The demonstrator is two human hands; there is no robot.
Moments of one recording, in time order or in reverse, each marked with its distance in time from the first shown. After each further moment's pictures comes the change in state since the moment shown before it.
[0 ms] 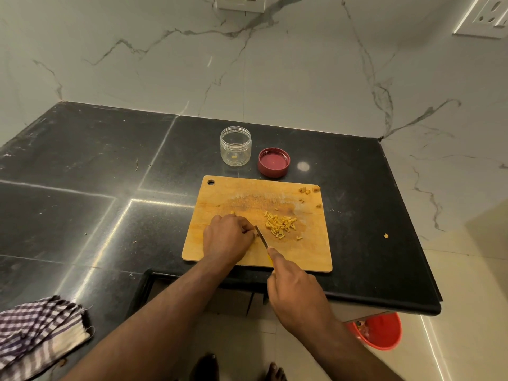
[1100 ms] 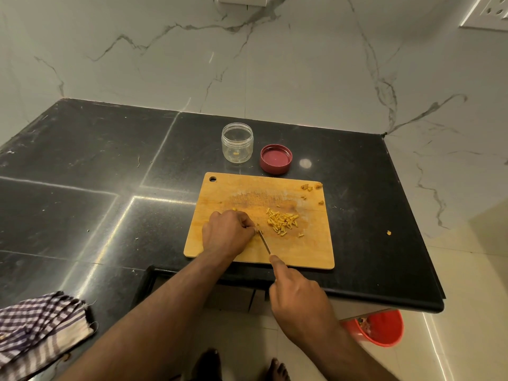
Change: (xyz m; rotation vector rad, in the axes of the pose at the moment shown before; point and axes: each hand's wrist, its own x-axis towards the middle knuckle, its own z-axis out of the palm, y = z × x) left_hand 0.006 -0.002 -0.003 -0.027 -0.051 -0.084; right_hand -0.015 0.002 0.003 -0.064 -0.043 -0.023
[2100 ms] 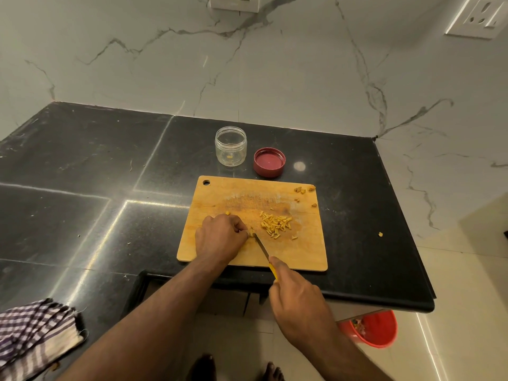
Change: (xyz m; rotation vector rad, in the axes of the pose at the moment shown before) left_hand 0.001 -0.006 0.008 -0.020 0.049 0.017; right_hand -0.004 0.002 -0.008 0.133 0.040 0.034
